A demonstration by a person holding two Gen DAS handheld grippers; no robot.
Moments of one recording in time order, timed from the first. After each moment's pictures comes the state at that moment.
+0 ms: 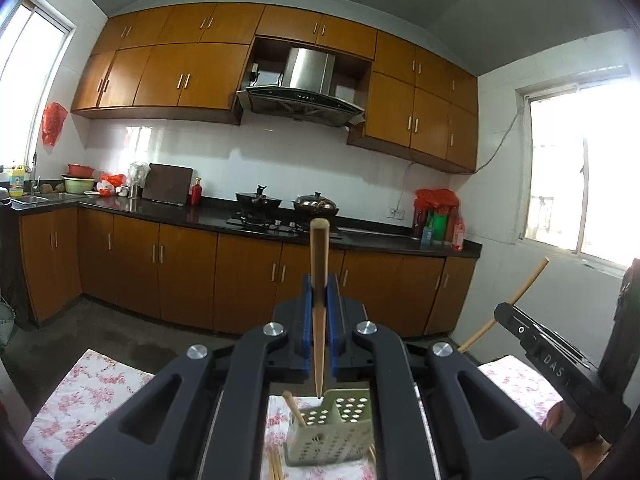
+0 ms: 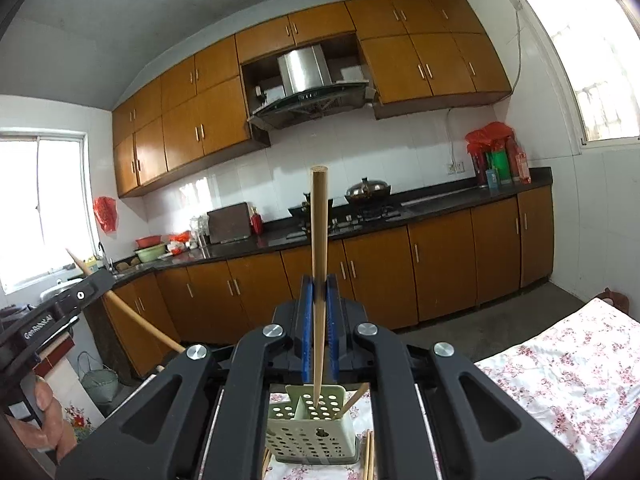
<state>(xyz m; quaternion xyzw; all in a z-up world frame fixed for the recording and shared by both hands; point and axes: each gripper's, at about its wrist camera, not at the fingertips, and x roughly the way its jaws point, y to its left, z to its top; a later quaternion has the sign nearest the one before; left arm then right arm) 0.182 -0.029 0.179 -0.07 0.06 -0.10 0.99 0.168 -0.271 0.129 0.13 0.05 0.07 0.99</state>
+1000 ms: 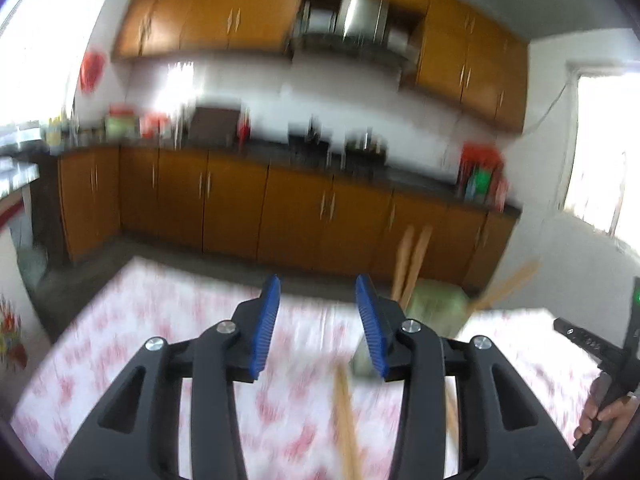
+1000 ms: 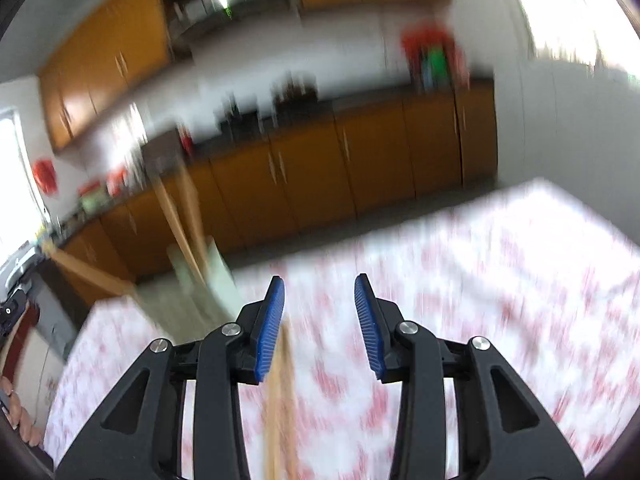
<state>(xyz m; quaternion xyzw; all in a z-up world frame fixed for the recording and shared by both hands) 0.164 0.059 0.069 -0.10 0.20 -0.04 0.97 0.165 -0.339 0.011 0.17 0.28 -0.01 0.94</state>
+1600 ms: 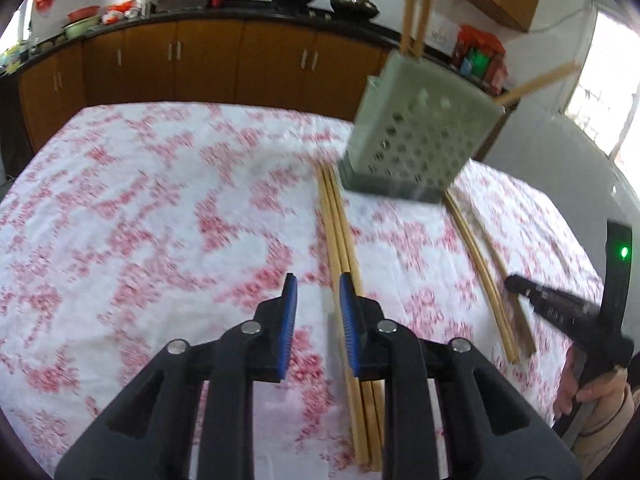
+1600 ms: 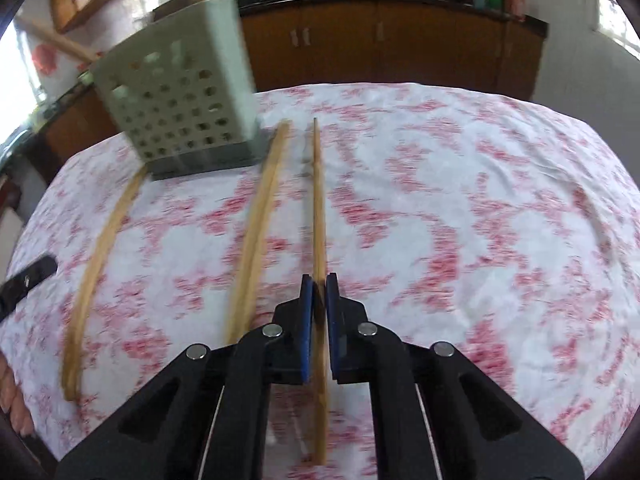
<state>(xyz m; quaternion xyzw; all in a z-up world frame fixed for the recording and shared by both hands) 0.174 0.018 -0.080 -0.08 0.41 -0.10 0.90 0.176 -0.277 -0.097 0.07 0.43 0.02 0.90</state>
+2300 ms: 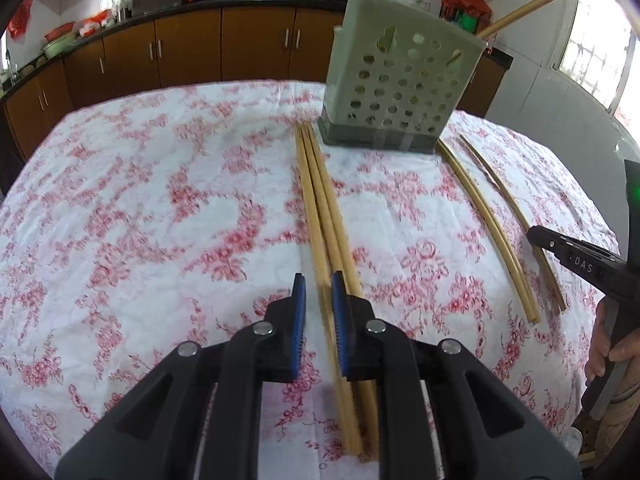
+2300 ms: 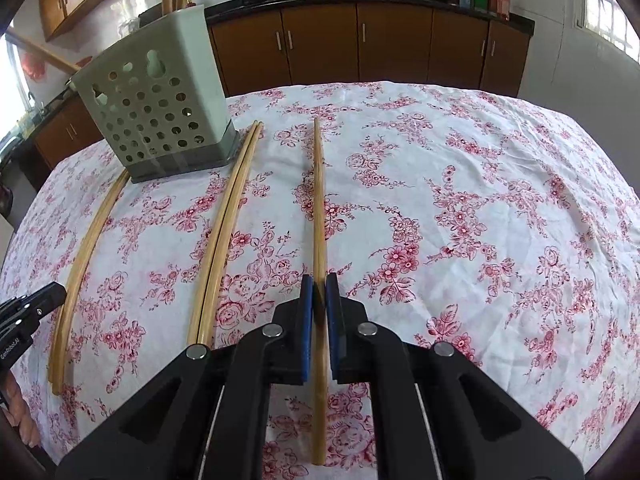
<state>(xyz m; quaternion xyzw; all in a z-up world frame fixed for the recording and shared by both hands) 0.169 -0.009 -0.099 -0.02 0.44 -0.11 0.89 0.170 -0.288 -0.097 0.06 0.43 0.01 0.90</state>
